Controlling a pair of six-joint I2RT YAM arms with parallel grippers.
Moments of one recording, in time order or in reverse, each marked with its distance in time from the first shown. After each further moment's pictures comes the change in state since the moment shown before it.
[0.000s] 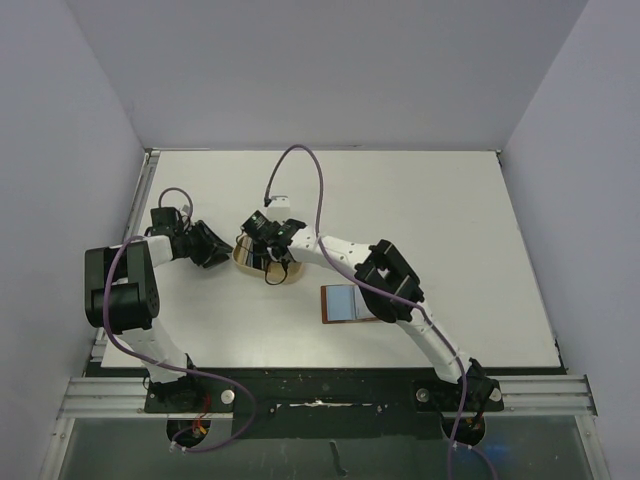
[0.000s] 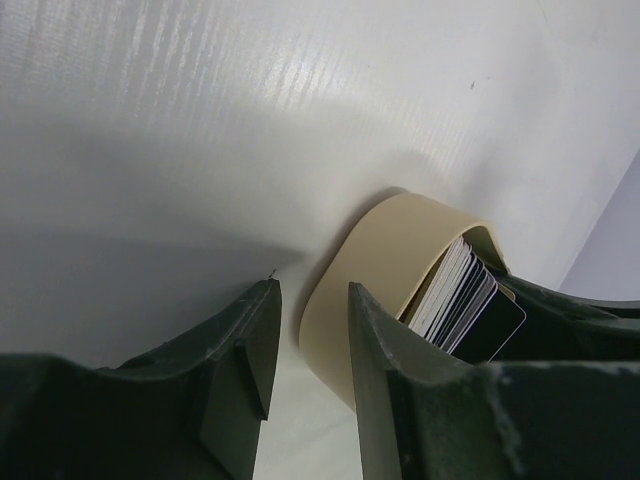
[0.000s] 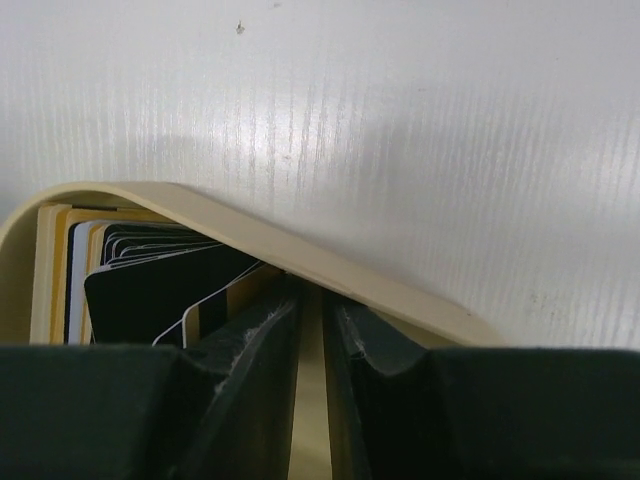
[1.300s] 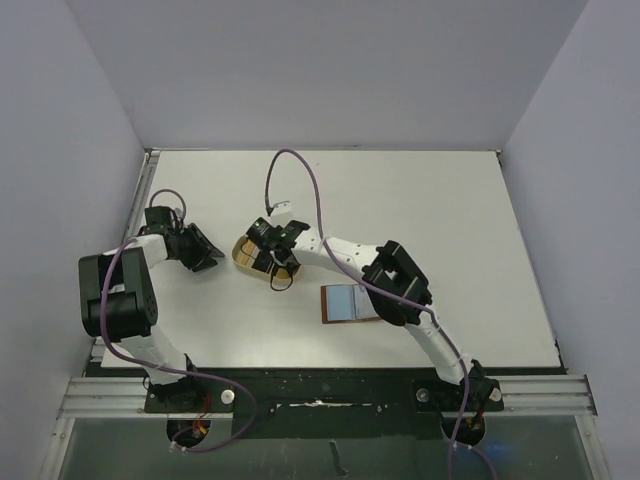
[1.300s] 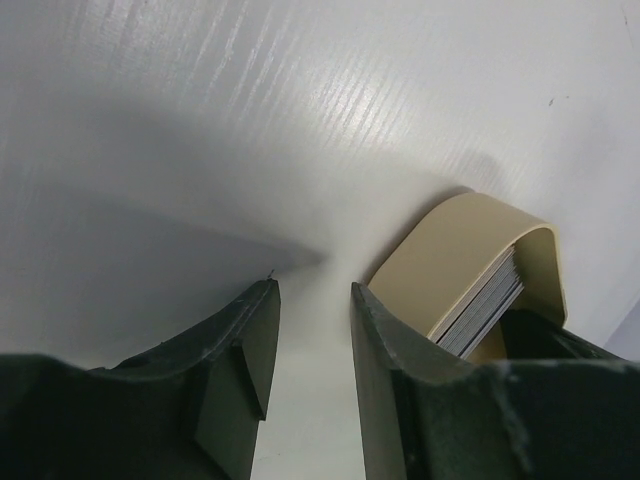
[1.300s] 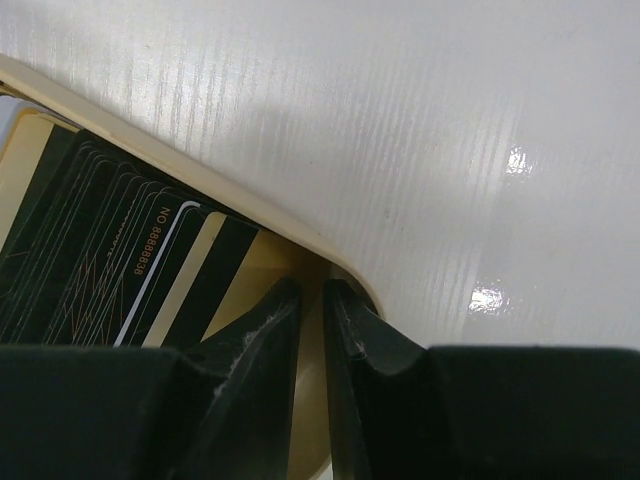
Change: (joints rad) left arm 0.031 -0.064 0.016 -0.148 -0.153 0.059; right arm 0.011 -0.097 -0.107 -0.147 0.079 -0.126
